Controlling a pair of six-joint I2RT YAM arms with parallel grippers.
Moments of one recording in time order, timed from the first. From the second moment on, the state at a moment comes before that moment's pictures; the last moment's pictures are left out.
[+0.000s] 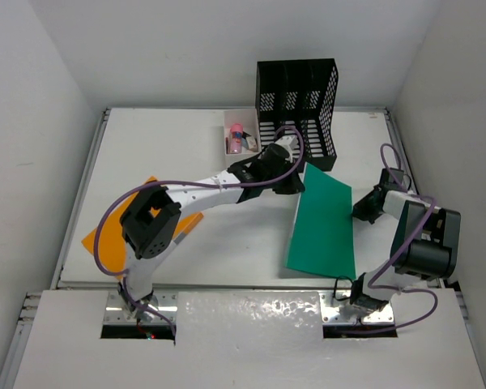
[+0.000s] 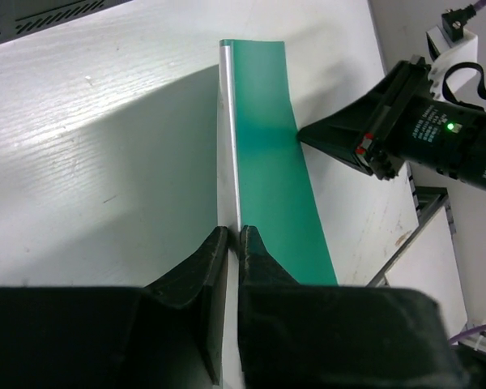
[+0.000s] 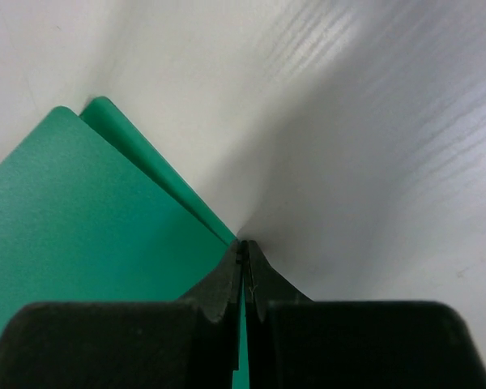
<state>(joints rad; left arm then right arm) -0.87 1.95 1.48 -0.11 0.09 -0.72 -0.30 1.58 0.67 -0.24 -0.08 0.65</state>
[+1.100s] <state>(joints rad) -0.85 2.33 1.82 -0.35 0.15 -0.64 -0.31 1.60 0.67 -0.14 -0.10 0.65</state>
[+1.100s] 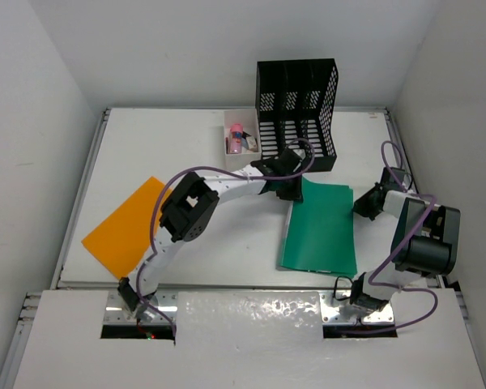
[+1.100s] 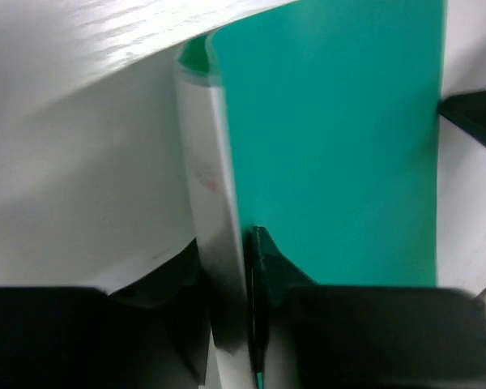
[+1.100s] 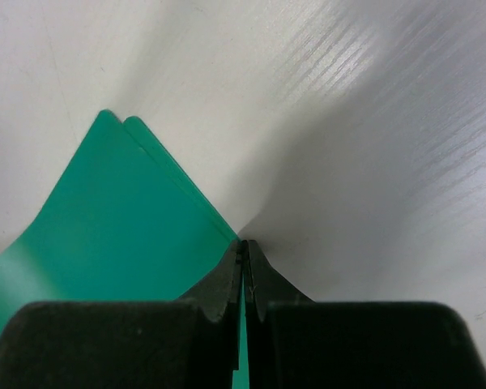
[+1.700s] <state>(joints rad) -0.86 2.16 2.01 -0.51 0.27 -0.50 -0.29 1.36 0.67 -0.39 -0.05 0.60</state>
